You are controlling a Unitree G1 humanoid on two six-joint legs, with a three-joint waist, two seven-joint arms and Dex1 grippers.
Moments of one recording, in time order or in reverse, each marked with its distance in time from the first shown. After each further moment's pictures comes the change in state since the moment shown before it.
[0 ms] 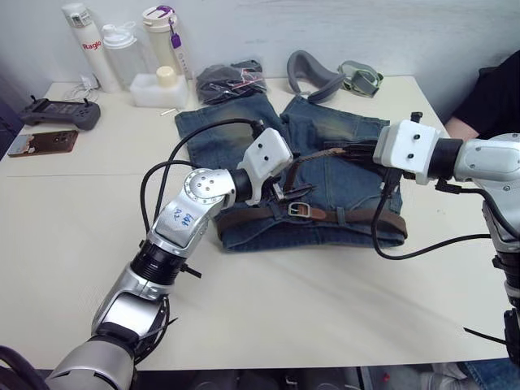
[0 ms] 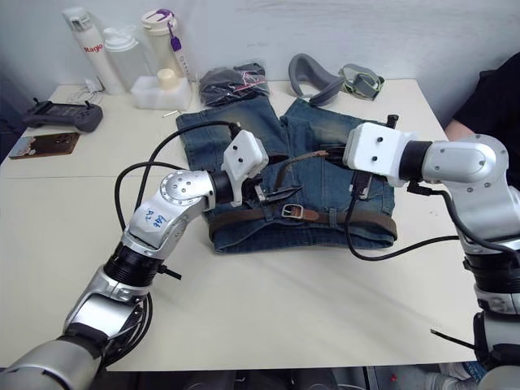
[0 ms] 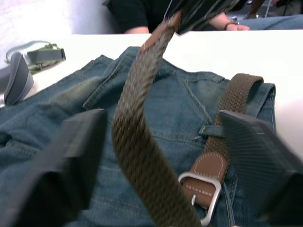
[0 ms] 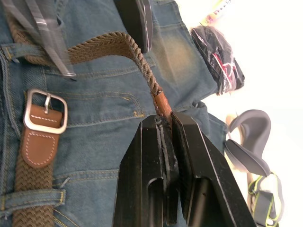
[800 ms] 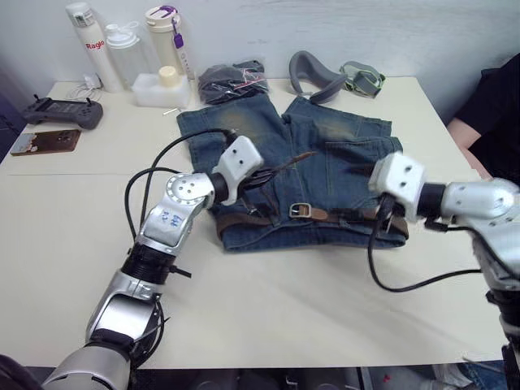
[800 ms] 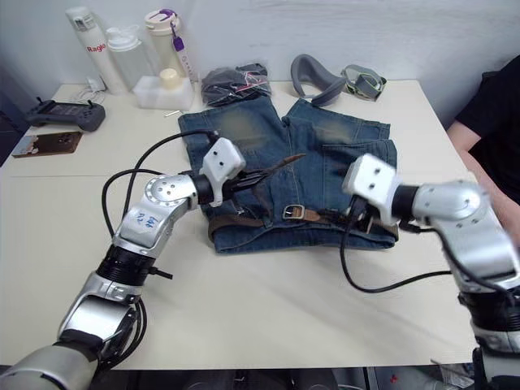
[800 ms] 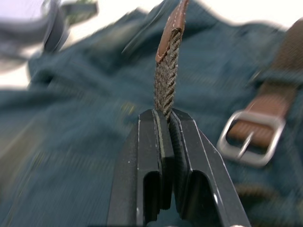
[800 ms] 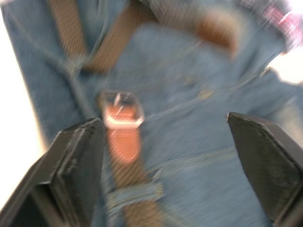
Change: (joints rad) left arm 0.067 0.059 0.100 0.119 0.134 -0.040 -0.041; right arm 0.271 0.104 0.004 -0.156 0.052 0.220 -0.108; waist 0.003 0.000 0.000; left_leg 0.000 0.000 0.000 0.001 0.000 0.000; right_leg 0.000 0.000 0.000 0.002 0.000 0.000
